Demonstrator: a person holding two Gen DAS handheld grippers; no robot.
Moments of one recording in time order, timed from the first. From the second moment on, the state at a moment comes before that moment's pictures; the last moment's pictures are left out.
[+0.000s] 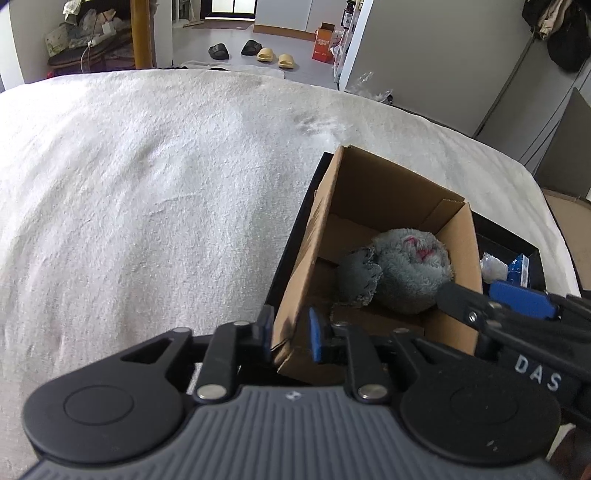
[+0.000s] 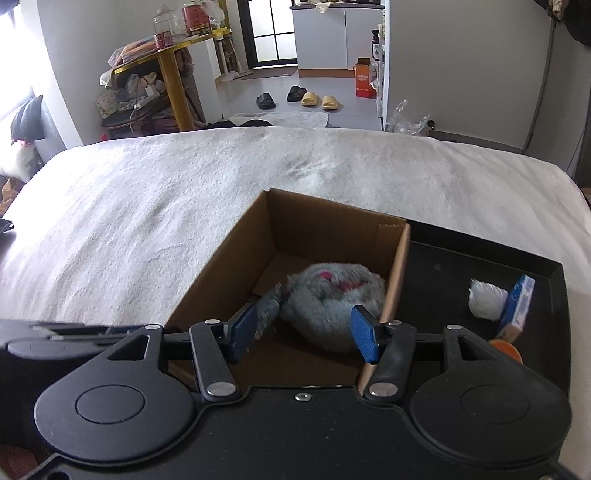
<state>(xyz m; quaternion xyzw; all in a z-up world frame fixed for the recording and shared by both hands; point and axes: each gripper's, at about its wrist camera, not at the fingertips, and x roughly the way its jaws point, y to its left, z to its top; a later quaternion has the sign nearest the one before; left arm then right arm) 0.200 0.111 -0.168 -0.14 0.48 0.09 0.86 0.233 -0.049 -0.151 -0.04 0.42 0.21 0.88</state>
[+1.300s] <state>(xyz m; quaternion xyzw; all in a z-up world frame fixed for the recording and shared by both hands) 0.251 0.046 -0.179 0.00 0.50 0.16 0.85 0.257 -0.189 -0.231 0.03 0.41 0.08 0.91</state>
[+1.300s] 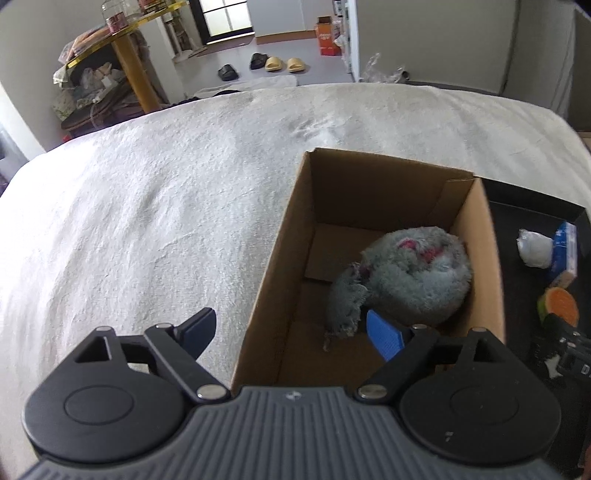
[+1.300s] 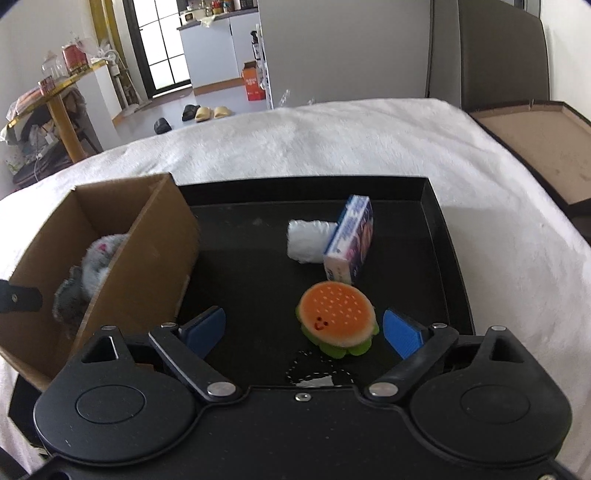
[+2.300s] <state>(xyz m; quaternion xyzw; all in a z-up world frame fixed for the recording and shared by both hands) 0.249 0.041 -0.181 0.01 0.51 0.16 0.84 0.259 -0.197 -0.251 0.01 0.43 0.06 0.90</state>
